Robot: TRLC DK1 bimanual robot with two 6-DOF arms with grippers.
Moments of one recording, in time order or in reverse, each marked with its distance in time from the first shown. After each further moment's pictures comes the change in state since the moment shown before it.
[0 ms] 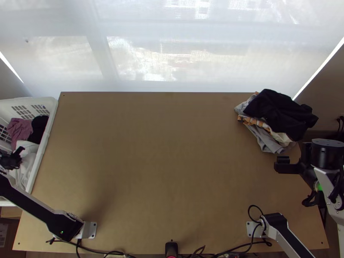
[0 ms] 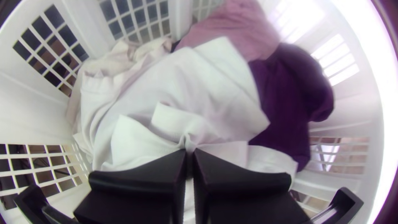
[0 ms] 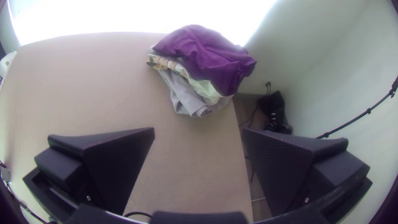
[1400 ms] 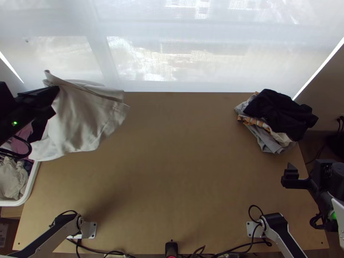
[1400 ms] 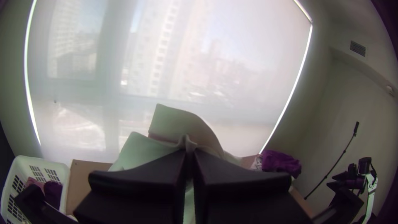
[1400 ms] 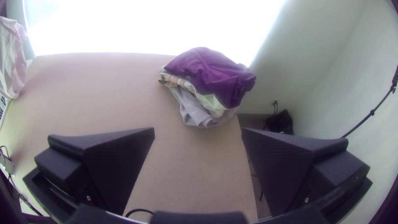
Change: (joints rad) left arm -0.885 -1.345 -0.074 -0.365 0.359 -0.090; right arm 0.023 -0.186 0.007 -0.018 -0.056 -0.022
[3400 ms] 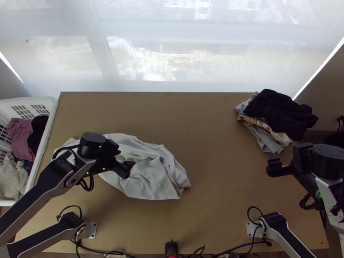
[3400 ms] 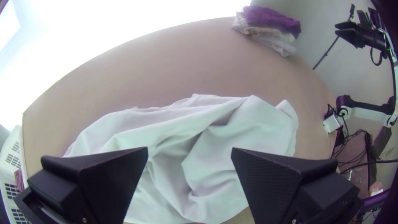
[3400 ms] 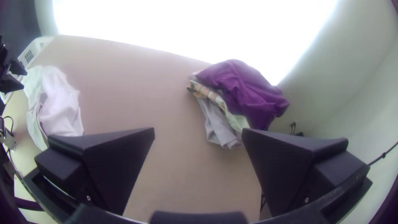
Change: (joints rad) left arm -0.678 -0.042 -0.692 0.047 -0.379 0.119; right arm 0.101 0.124 -0.043 0.156 -0.079 -0.089
